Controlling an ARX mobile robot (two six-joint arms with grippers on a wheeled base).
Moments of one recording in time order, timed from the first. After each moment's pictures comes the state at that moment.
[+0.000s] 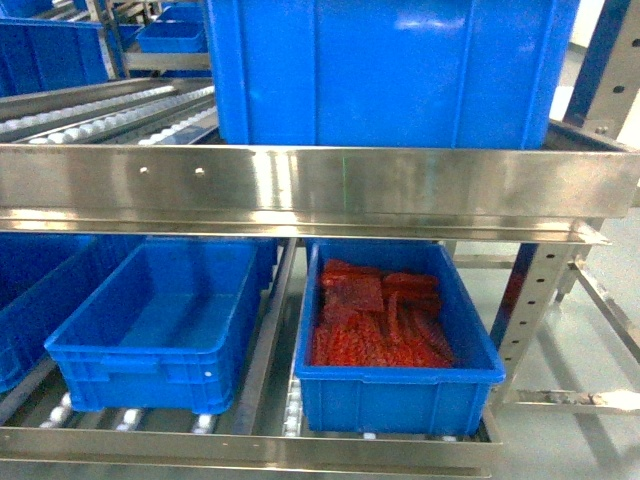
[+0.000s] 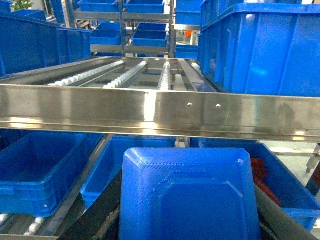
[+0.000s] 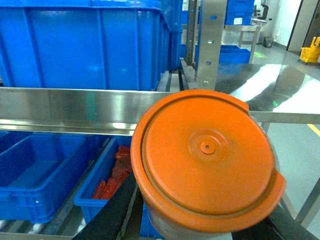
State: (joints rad) left arm 0.00 0.01 0.01 -0.01 0.00 0.00; right arm 0.00 0.00 0.01 -0.01 0.00 0.01
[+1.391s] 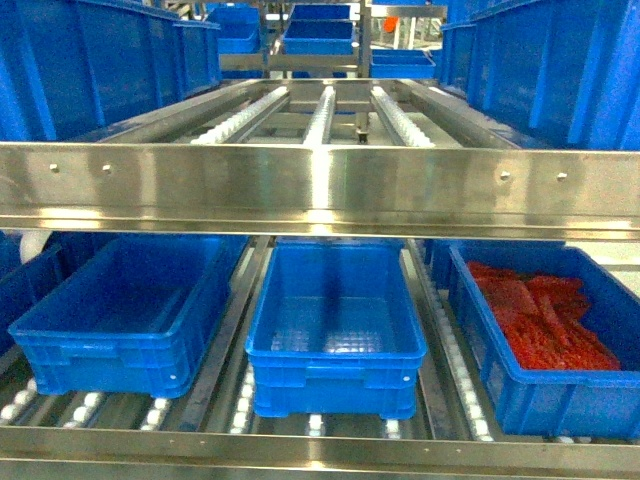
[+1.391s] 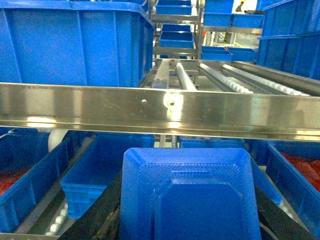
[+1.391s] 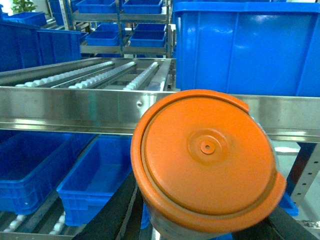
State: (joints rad) left arm 0.00 0.01 0.01 -0.01 0.00 0.00; right arm 0.00 0.00 0.01 -0.01 0.00 0.01
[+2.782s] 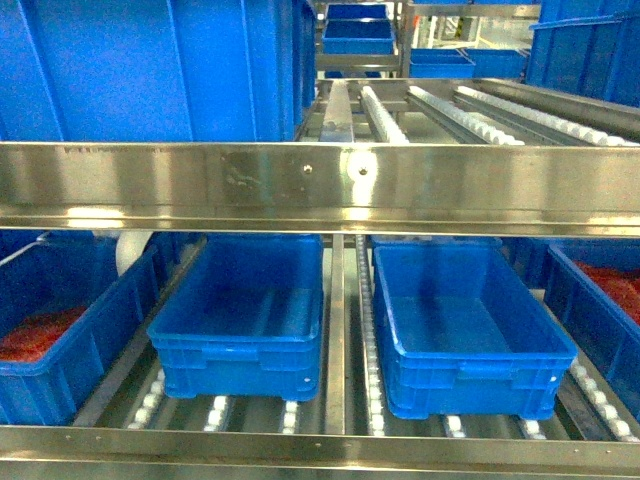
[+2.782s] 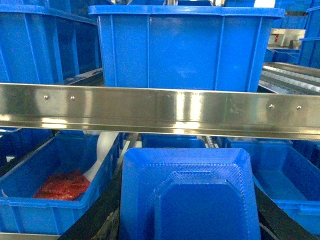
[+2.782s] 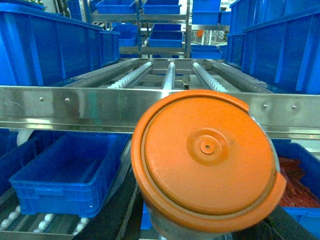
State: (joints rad) left arm 0.00 0.01 0.01 -0.01 0.00 0.00; right arm 0.00 0.00 0.01 -0.01 0.00 0.01
